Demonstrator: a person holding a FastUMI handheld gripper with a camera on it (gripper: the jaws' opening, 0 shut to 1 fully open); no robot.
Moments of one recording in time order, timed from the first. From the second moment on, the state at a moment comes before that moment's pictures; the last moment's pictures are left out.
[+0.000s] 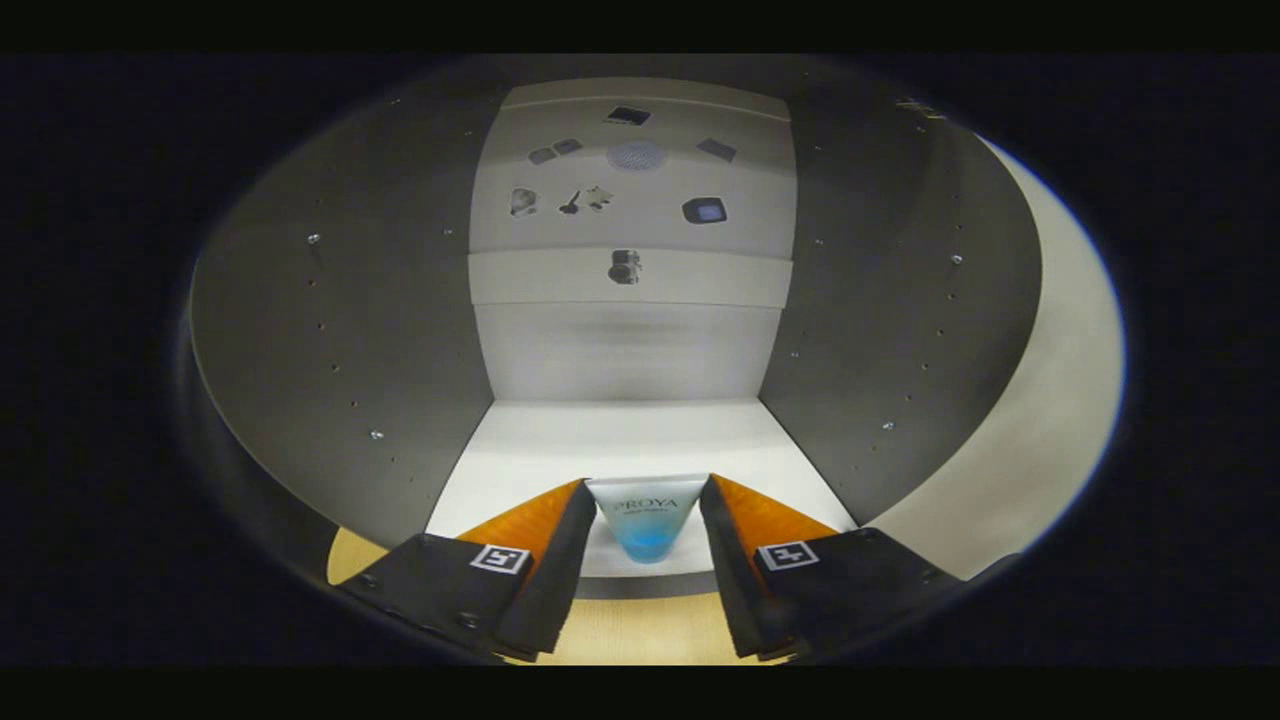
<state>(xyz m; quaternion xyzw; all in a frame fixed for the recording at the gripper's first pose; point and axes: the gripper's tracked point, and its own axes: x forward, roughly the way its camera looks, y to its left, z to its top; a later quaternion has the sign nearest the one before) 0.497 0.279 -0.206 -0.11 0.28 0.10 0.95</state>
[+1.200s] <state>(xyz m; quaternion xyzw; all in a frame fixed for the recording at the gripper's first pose) 0.218 0.190 -0.087 -0.06 0.08 0.08 0.99</state>
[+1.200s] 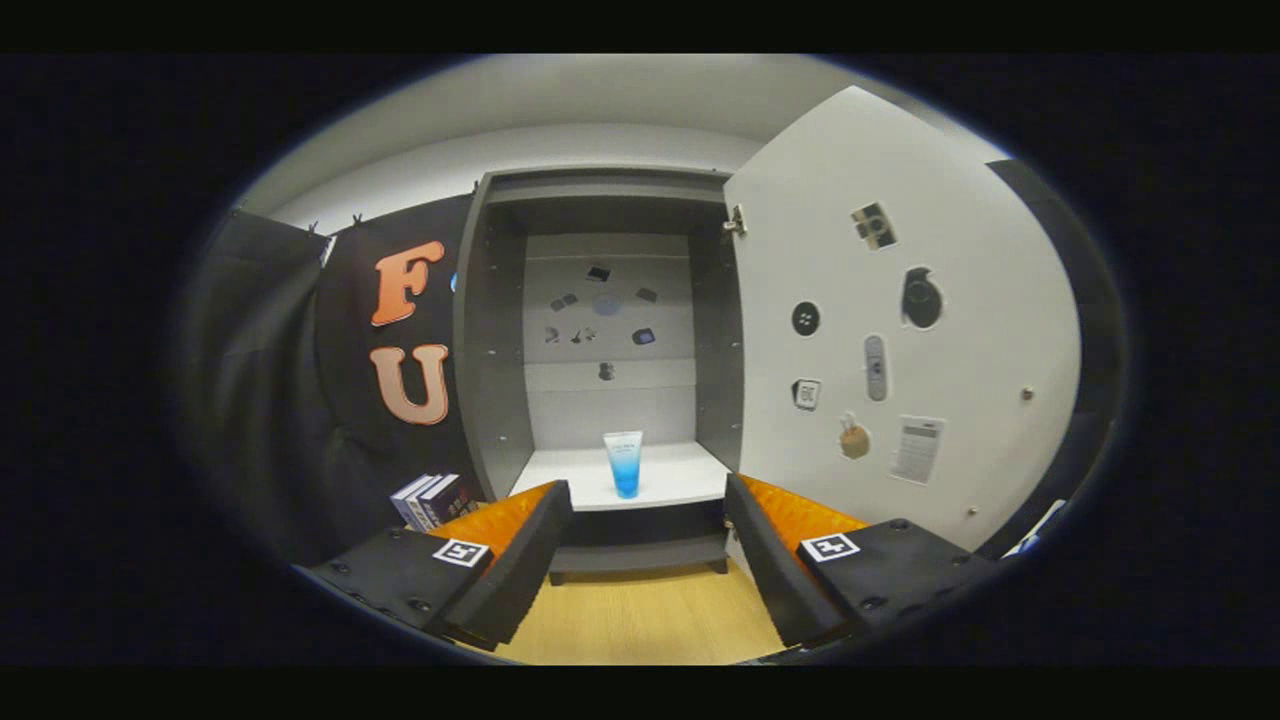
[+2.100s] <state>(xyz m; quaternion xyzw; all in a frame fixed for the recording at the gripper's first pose) 0.128 -0.060 -0.091 -0.05 0.08 -0.13 0.99</state>
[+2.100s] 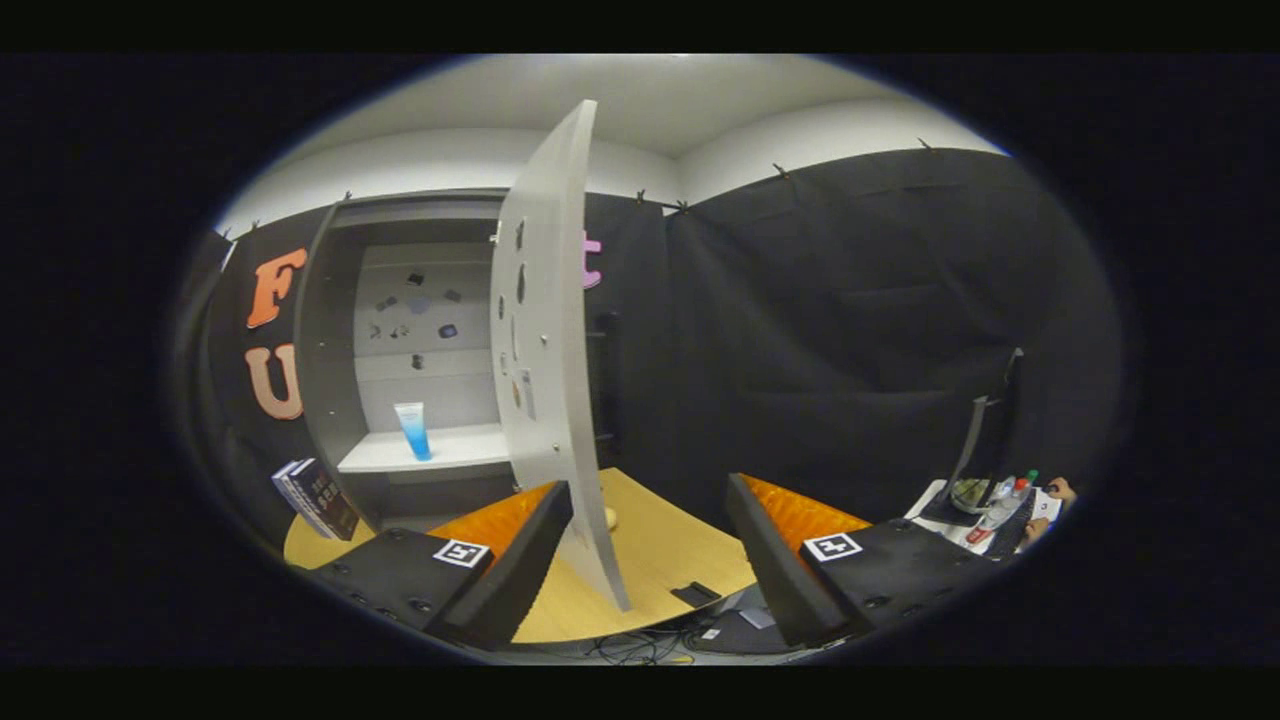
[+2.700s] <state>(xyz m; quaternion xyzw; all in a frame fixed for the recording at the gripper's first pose) 0.173 -0.105 -0.142 -0.03 0.11 -0.14 0.98</state>
